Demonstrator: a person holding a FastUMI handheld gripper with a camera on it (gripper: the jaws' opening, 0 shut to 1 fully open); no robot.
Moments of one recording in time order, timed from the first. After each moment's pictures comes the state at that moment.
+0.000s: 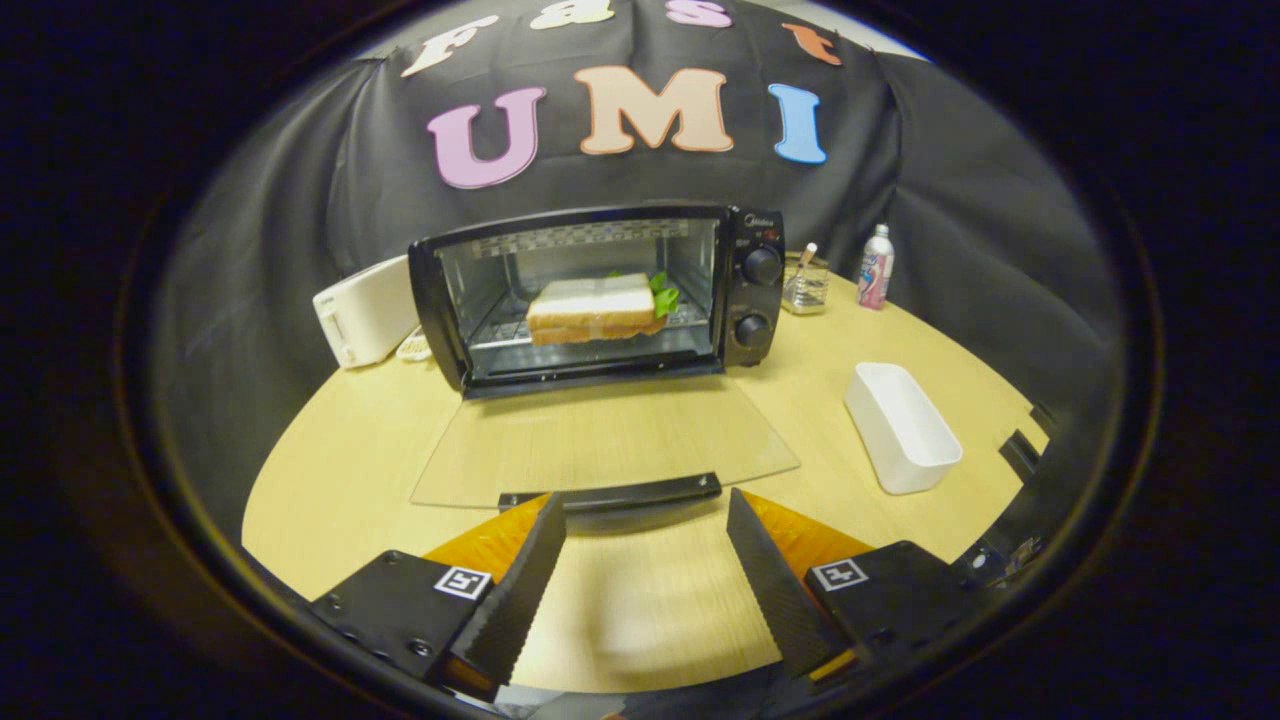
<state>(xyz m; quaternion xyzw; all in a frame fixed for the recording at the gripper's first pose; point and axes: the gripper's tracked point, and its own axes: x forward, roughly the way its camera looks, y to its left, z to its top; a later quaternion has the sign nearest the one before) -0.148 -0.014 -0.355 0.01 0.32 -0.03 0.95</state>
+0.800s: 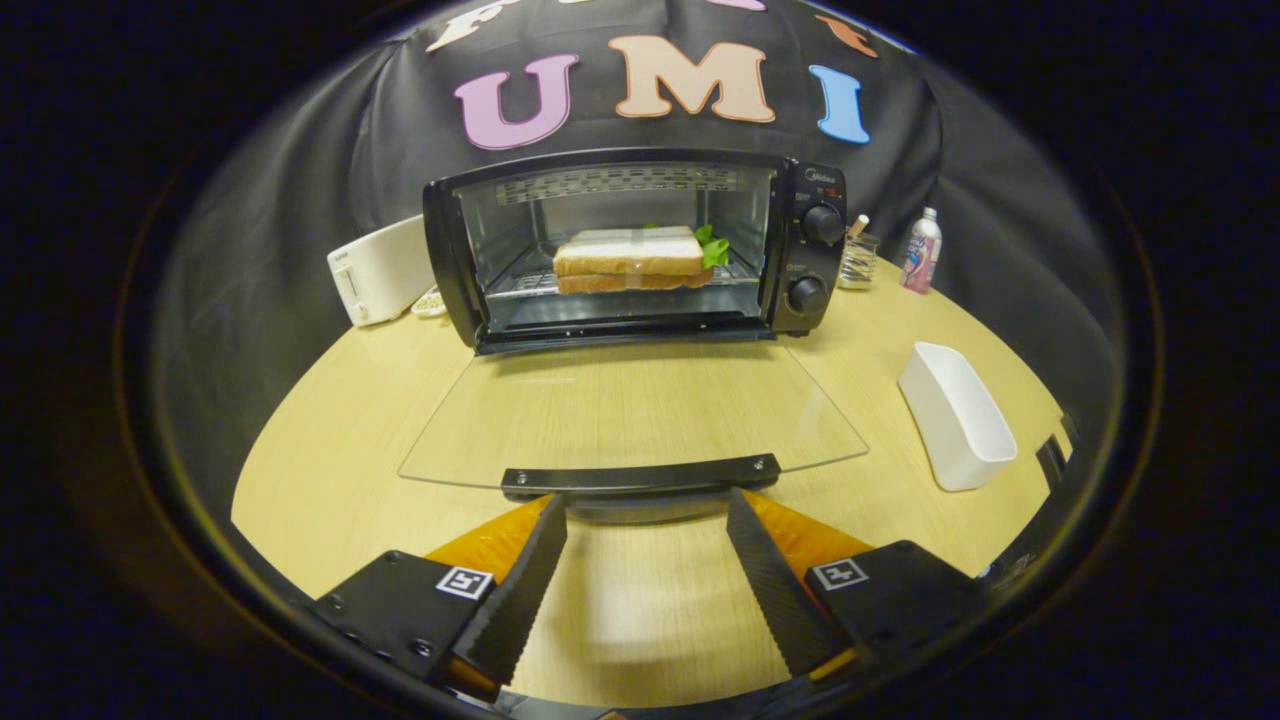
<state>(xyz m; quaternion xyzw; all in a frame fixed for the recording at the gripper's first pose) -0.131 0.005 -0.384 -0.01 0.35 0.00 0.94</state>
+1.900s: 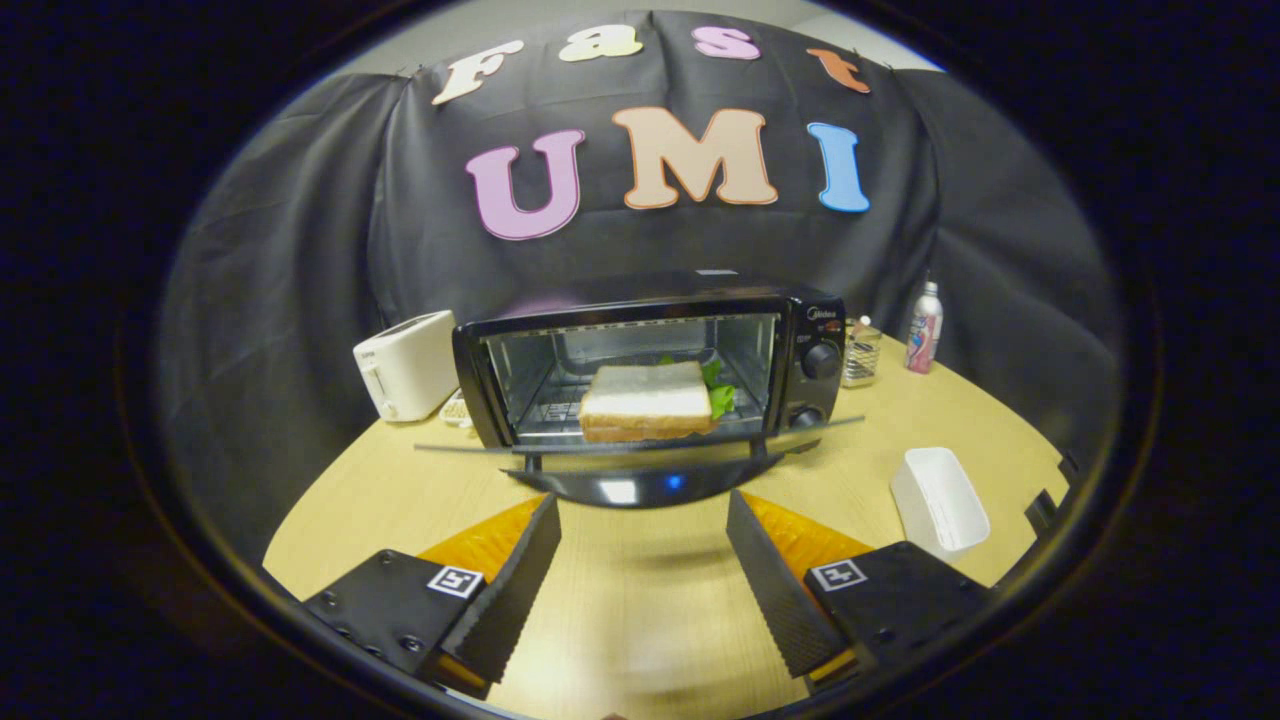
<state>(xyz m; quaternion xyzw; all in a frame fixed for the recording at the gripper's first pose) -0.075 0.022 -0.307 0.02 0.25 0.03 0.97</state>
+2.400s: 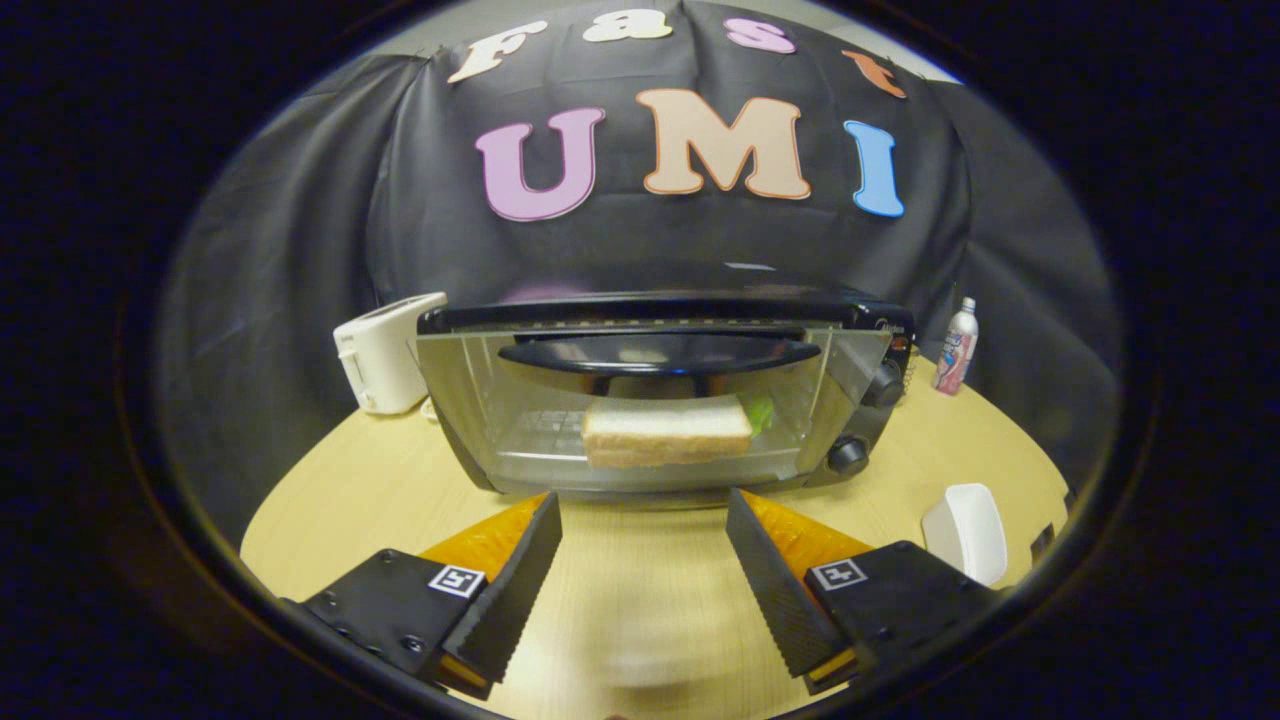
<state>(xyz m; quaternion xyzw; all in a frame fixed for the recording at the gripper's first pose) -0.015 0.030 -0.305 0.00 0.23 0.04 0.97</state>
